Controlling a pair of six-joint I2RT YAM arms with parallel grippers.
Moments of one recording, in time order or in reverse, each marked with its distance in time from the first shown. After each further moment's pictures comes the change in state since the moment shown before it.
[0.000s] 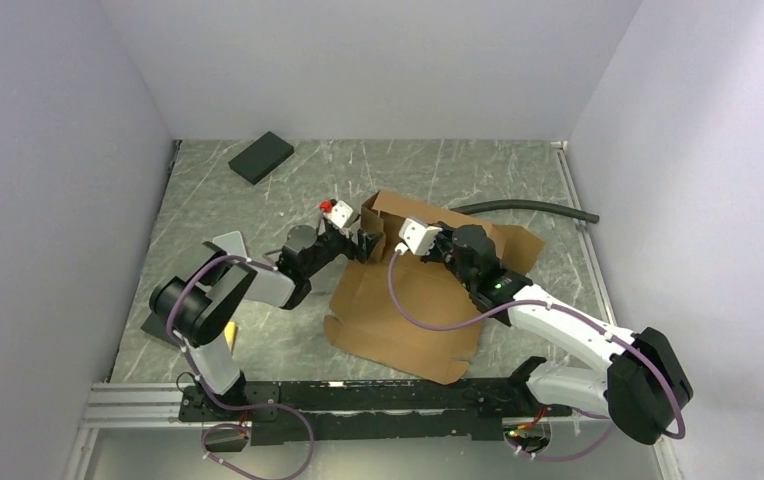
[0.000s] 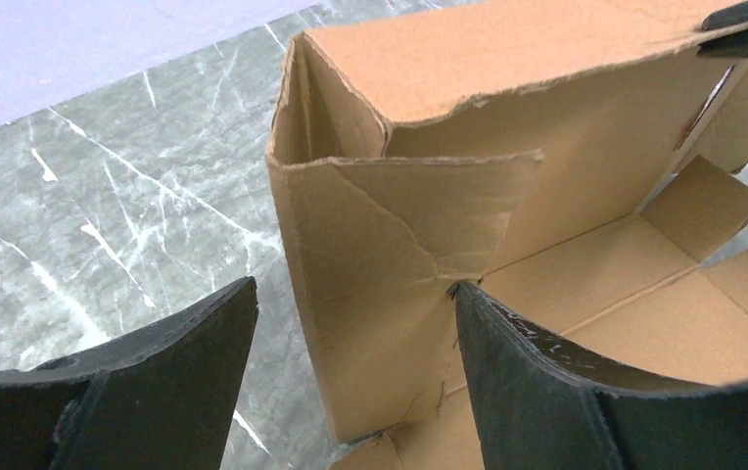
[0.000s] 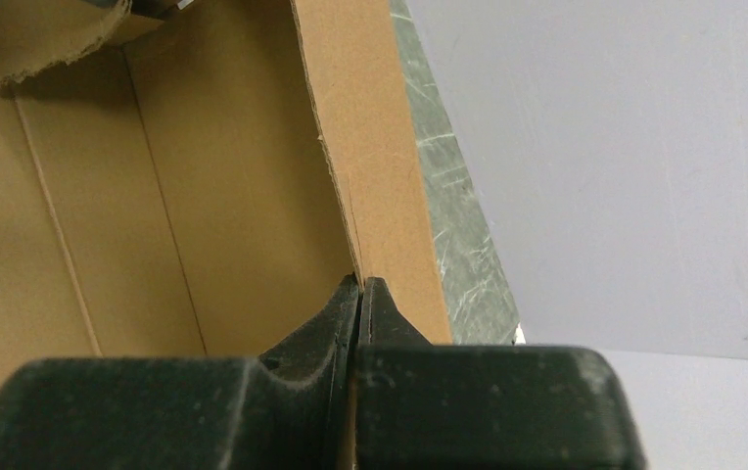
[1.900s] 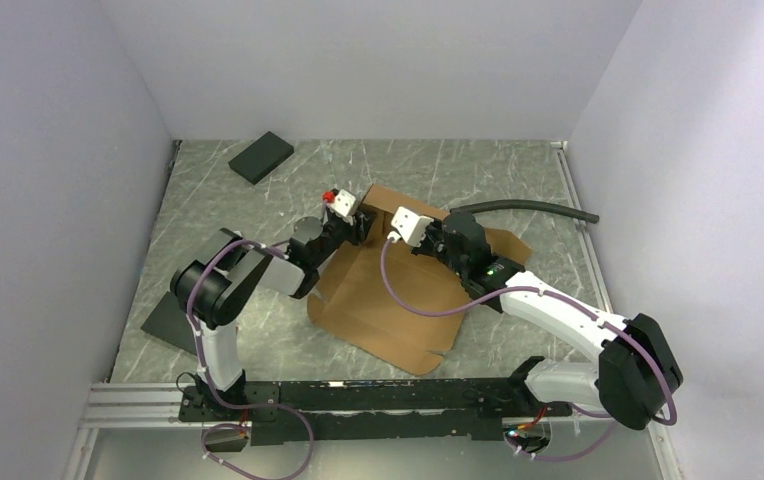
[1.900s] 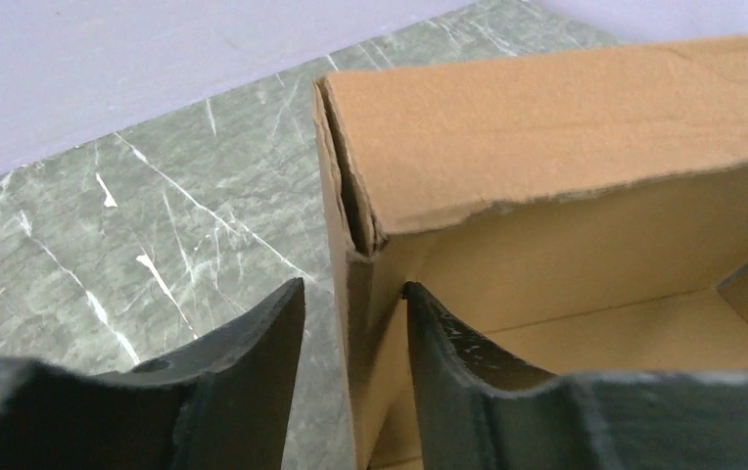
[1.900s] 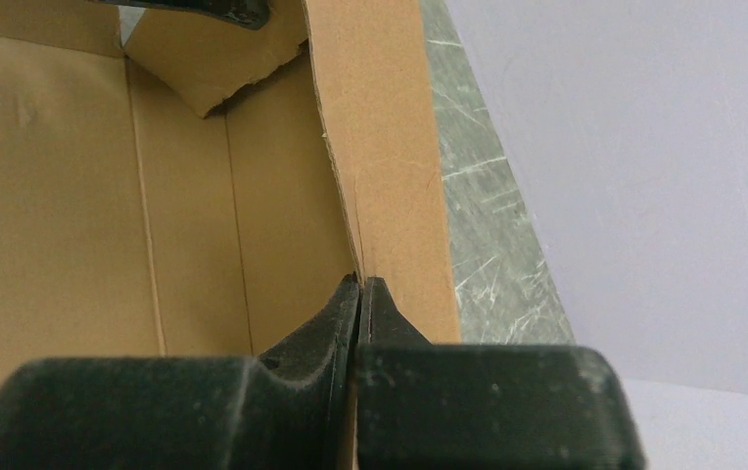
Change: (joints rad) left arm 0.021 0.122 0.105 0.072 -0.076 0.010; right arm 0.005 0.085 0.116 -0.088 -0.071 0.106
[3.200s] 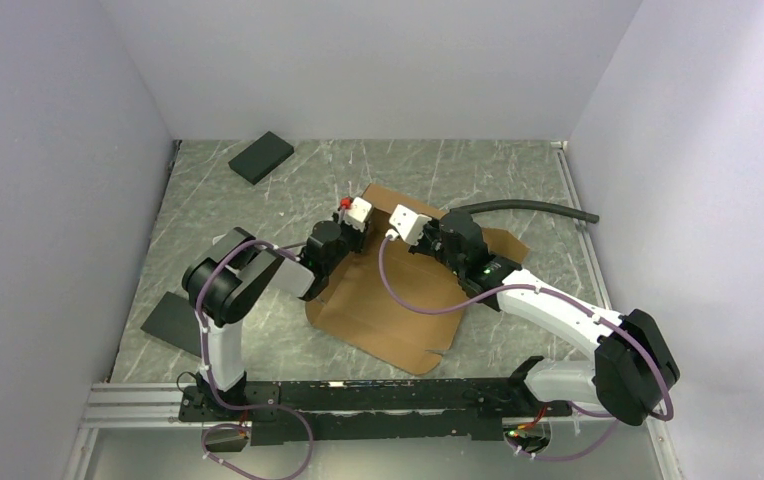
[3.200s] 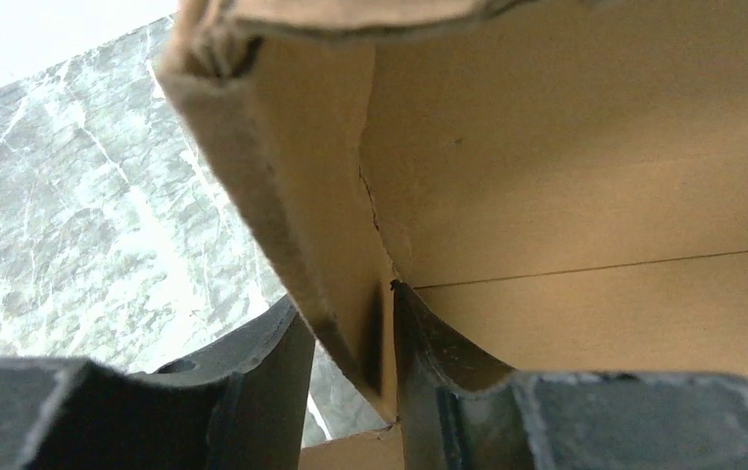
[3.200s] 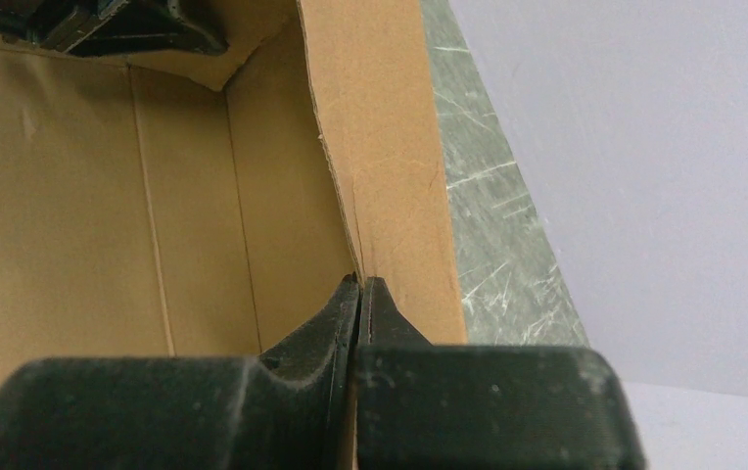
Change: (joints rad) left arm -0.068 0.049 0.043 -0.182 -0.240 0.111; right arm 0.005 0.025 0.008 0.019 -0.003 0.035
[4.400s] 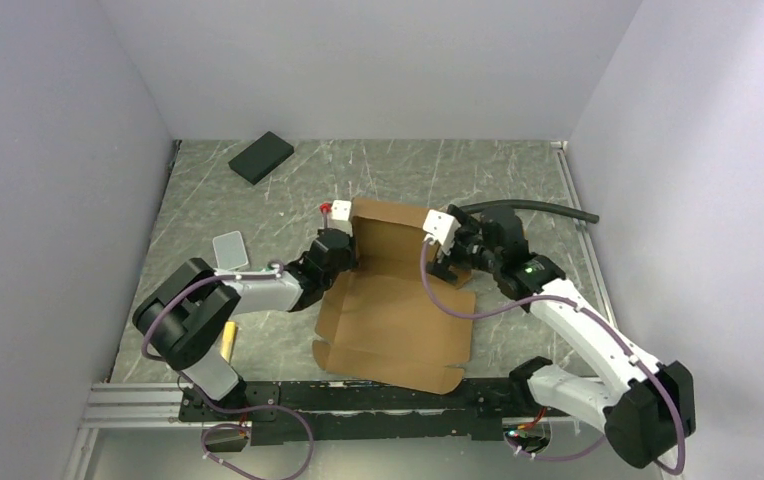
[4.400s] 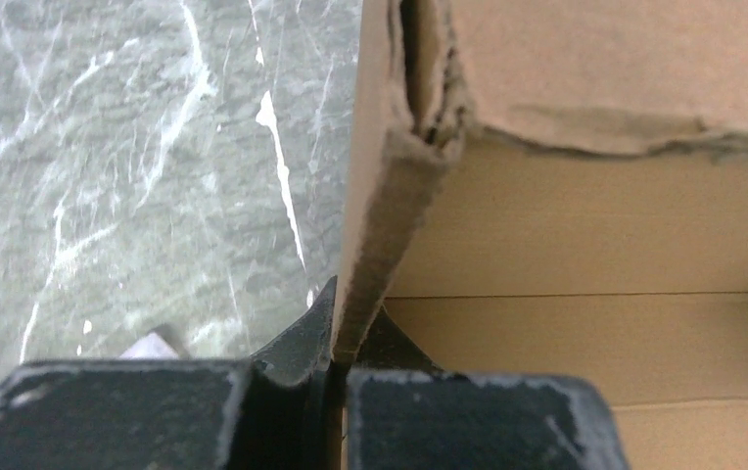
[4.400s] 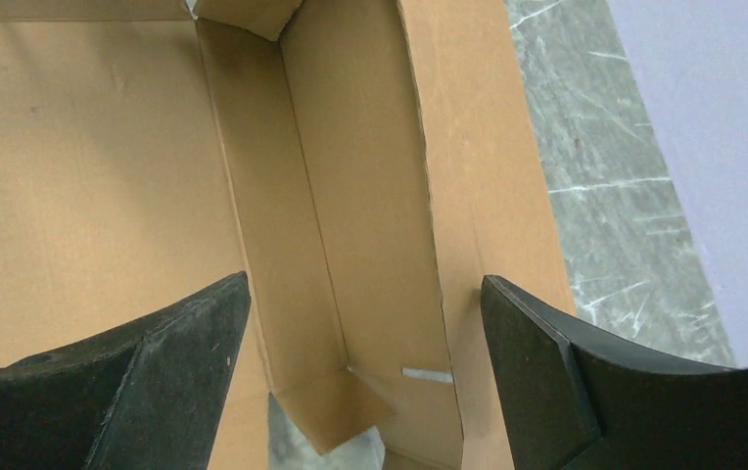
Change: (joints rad) left arm -0.097 -0.311 -0.057 -0.518 -0.264 -0.444; right arm -0.183 -0.190 0.021 -0.356 -0.435 0.037
